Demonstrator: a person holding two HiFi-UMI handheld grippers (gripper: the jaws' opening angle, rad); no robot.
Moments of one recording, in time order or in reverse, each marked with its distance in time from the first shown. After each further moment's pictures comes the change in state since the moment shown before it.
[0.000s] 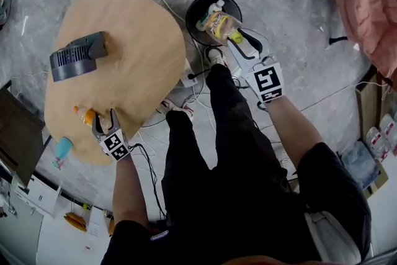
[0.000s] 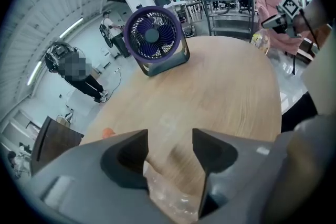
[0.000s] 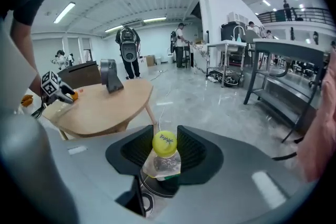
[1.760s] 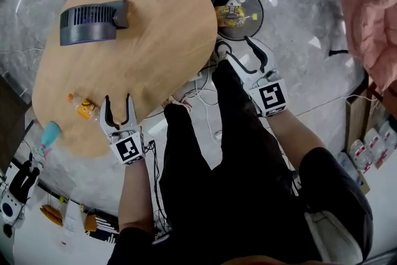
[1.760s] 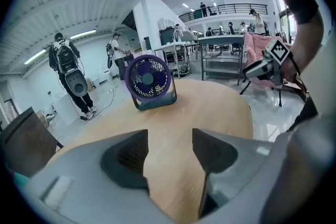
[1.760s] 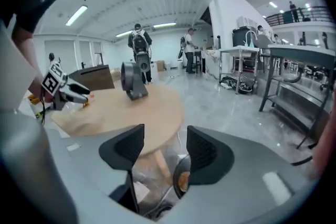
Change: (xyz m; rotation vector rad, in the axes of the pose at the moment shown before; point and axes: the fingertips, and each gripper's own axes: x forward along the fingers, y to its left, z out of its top) left arm -0.047 -0.035 0.060 -0.125 -0.402 -0.129; right arm 0.015 0.108 0.025 -0.059 -0.103 0.094
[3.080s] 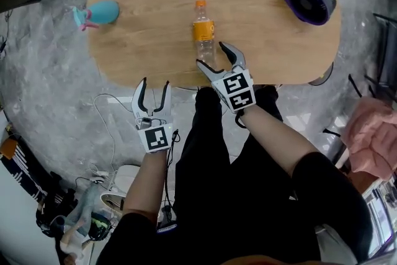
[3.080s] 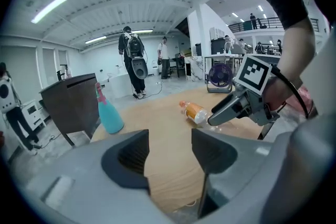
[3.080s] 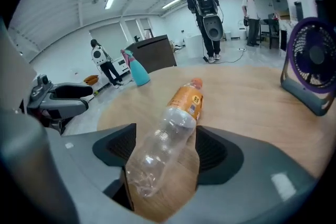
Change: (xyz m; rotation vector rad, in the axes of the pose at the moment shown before) left arm -0.220 0.160 -0.187 -0.394 -0.077 0.374; right arm 0.170 0.501 0.015 -0.196 0.362 0.570
